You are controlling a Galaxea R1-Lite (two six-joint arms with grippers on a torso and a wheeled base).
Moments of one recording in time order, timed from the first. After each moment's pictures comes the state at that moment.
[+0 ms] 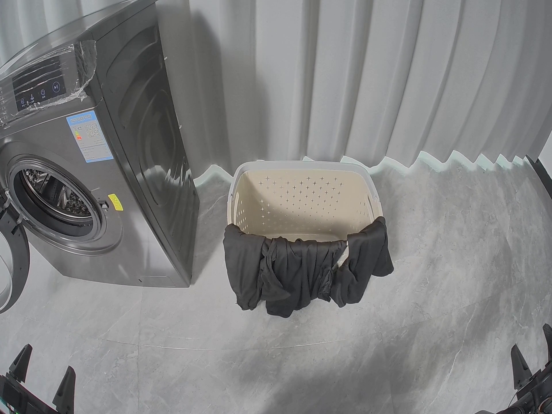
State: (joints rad) left arm 0.00 0.02 -0.02 0.00 -0.01 -0.04; right arm 0.01 0.02 -0.02 0.00 0.00 0.00
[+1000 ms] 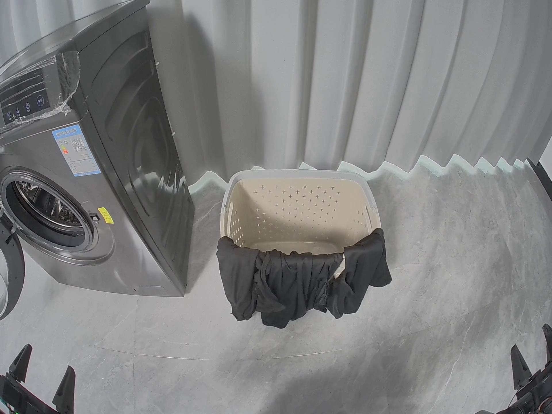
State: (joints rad) left arm 0.00 0.02 -0.02 0.00 -0.01 -0.04; right arm 0.01 0.02 -0.02 0.00 0.00 0.00
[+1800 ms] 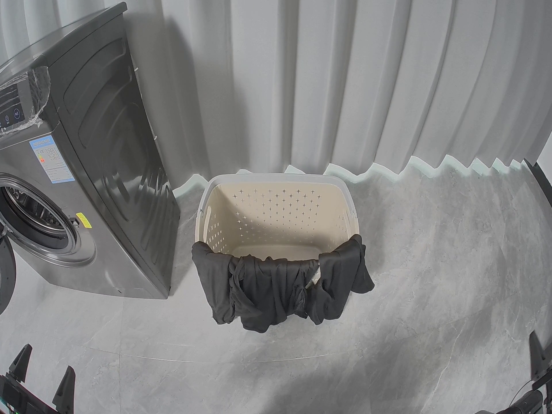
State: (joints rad) left arm 0.00 0.02 -0.02 0.00 -0.01 -0.04; right arm 0.01 0.02 -0.09 -0.02 0.01 0.01
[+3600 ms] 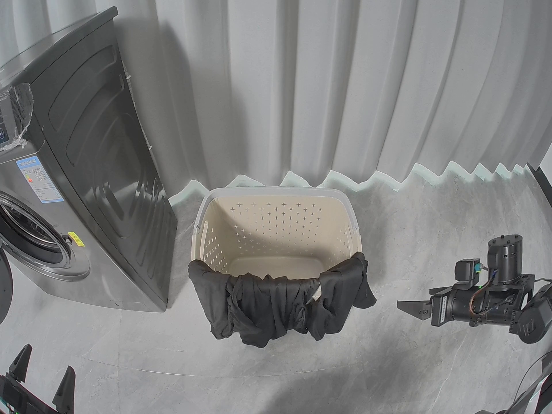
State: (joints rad) left arm 0.00 0.02 -0.02 0.00 -0.01 -0.04; right arm 0.27 1.67 -0.31 -0.78 0.21 0.14
